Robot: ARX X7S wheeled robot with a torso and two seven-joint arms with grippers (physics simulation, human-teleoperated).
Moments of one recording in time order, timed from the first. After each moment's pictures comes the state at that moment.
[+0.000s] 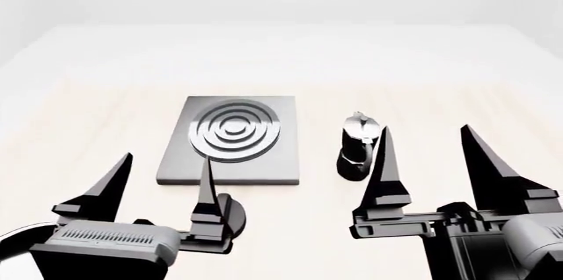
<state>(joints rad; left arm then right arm) 0.08 -0.27 0.18 0.94 -0.25 -0.51 -0.31 0.09 0.61 -0.29 -1.02 0.56 0.39 0.71</state>
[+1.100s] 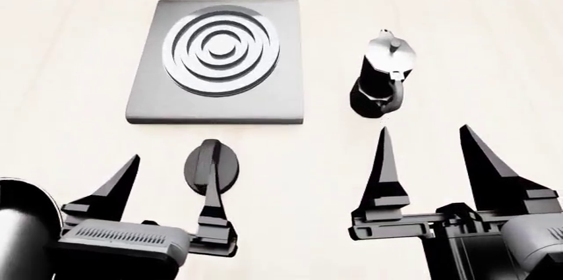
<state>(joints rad) 0.07 -0.31 0.22 0.93 -0.26 -0.52 -0.34 0.12 0.67 -0.35 -1.02 0.58 0.36 0.77</state>
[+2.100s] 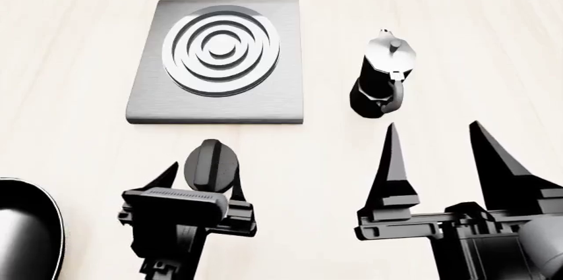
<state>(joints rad) -0.09 -0.26 0.28 0.61 -0.31 -0.55 -0.33 0.15 0.74 -0.38 -1.04 0.62 0.32 0.84</state>
